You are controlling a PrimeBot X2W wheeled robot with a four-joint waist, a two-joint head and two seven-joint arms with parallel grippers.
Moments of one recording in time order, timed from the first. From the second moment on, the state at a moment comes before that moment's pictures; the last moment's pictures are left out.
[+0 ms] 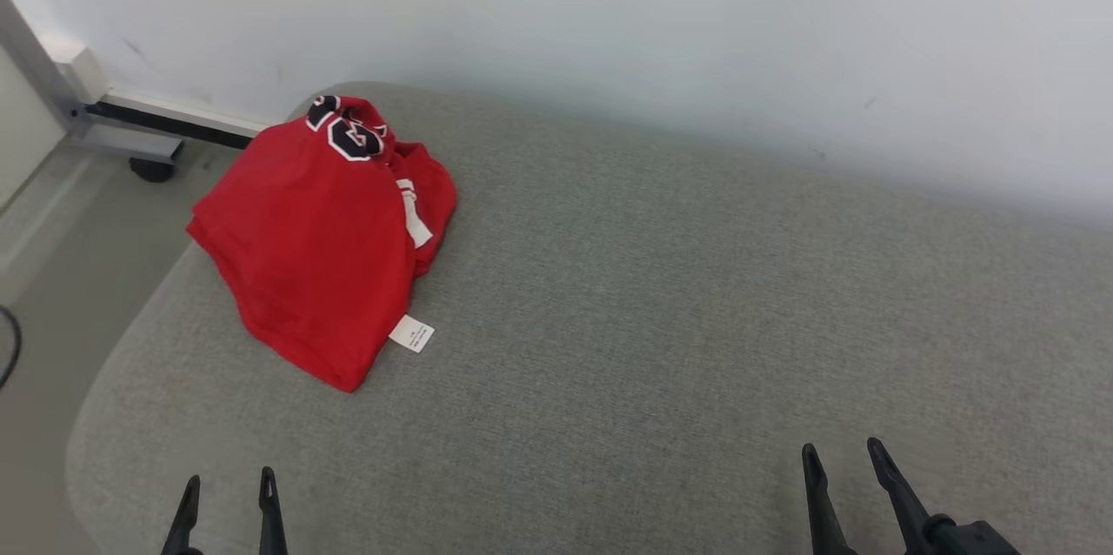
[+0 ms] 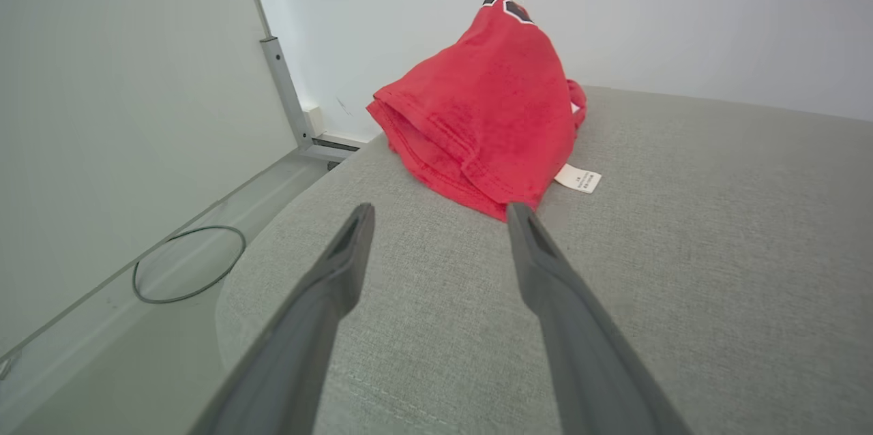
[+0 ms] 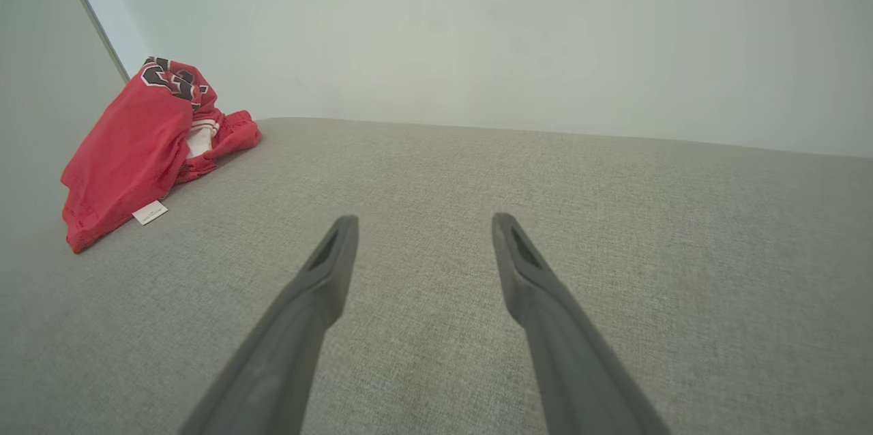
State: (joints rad) left arm 0.04 0.05 0.12 0.25 -0.04 -0.06 -0.26; right arm 0.10 -0.05 0.01 0.17 0.11 0.13 -0.26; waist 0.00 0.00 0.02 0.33
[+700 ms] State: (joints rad) left arm 0.06 0.05 0.17 0.26 -0.04 -0.07 -0.26; right arm 0.11 -0.05 0.03 0.18 0.11 0.13 -0.26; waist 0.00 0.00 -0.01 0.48
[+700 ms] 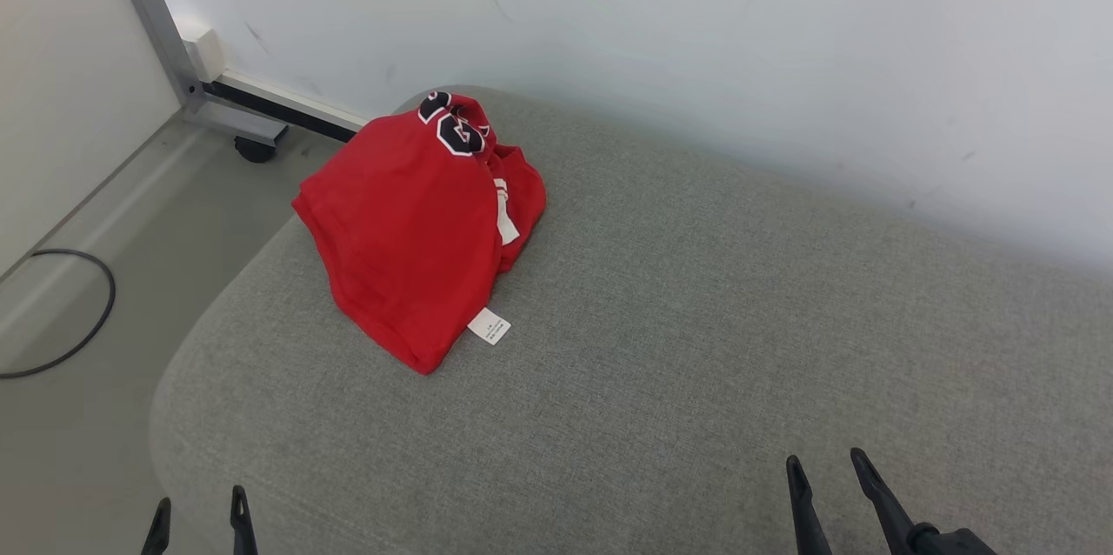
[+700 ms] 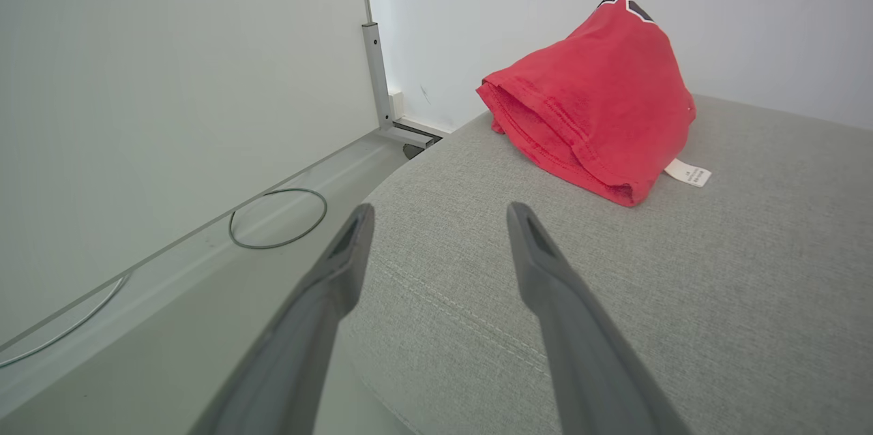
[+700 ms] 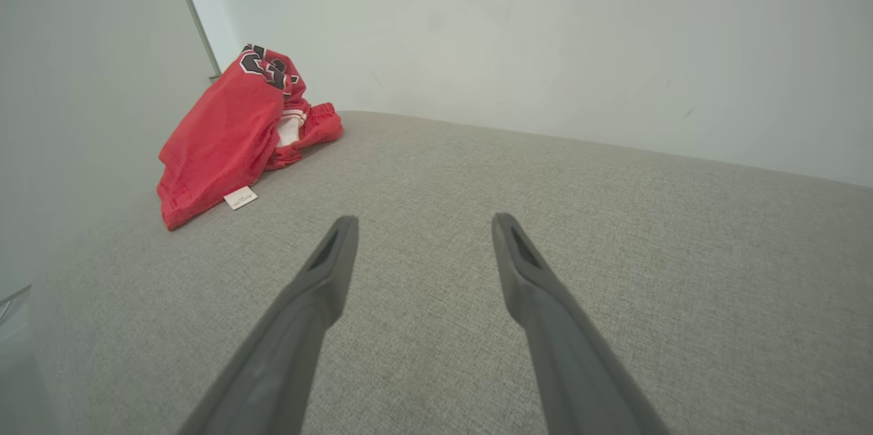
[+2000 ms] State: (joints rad) left arm -0.68 0.42 0.11 0.60 -0.40 -0.13 -0.26; right arm -0.12 -0.05 0.03 0.16 0.12 0.13 -0.26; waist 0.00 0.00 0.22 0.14
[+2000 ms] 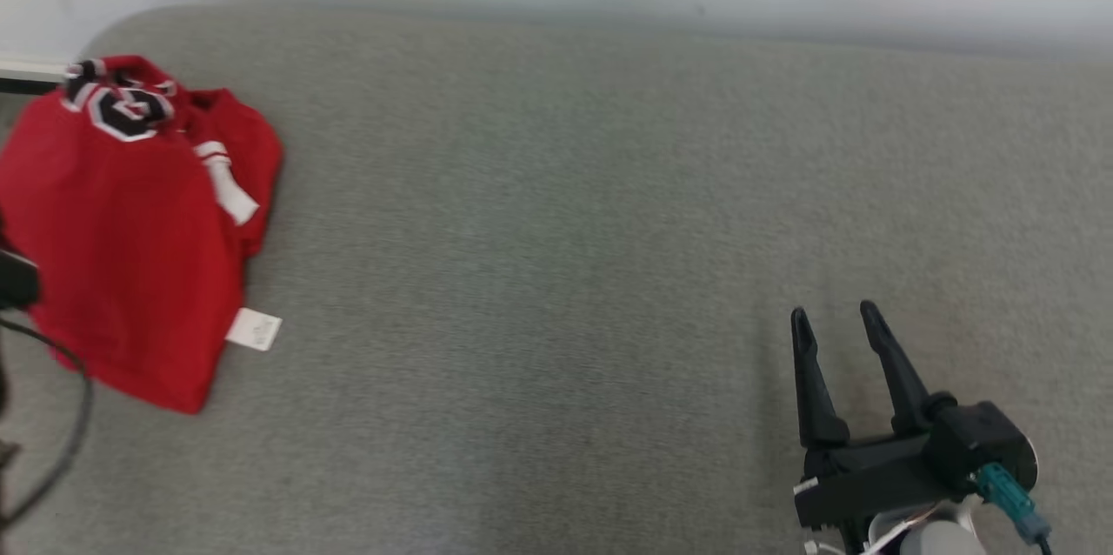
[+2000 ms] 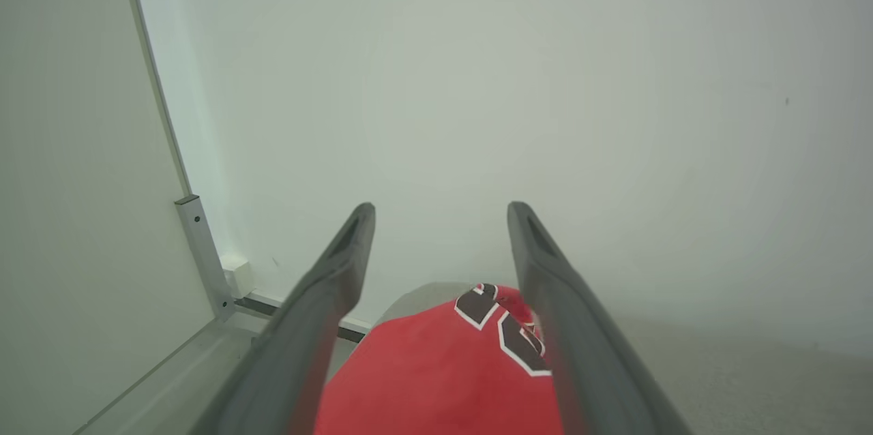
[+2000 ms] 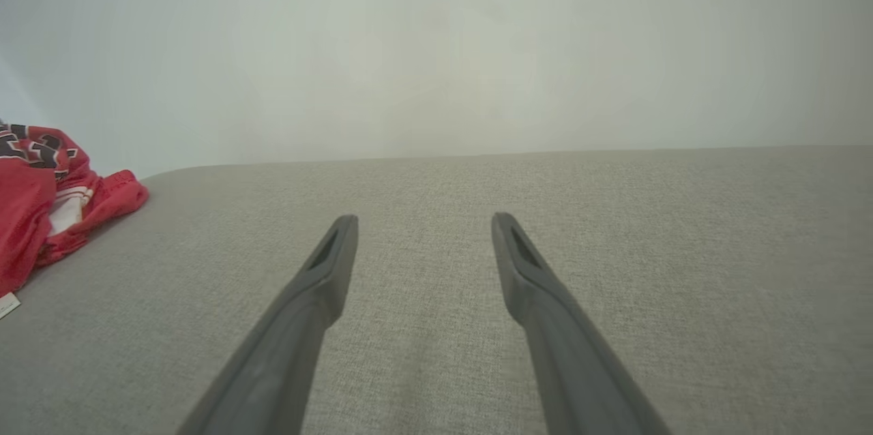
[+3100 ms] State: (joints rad) left arm -0.88 0.76 -0.21 0.99 -0.75 -0.13 0.13; right arm -0.15 -0.05 -0.01 0.13 0.17 0.13 -0.26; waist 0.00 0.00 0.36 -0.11
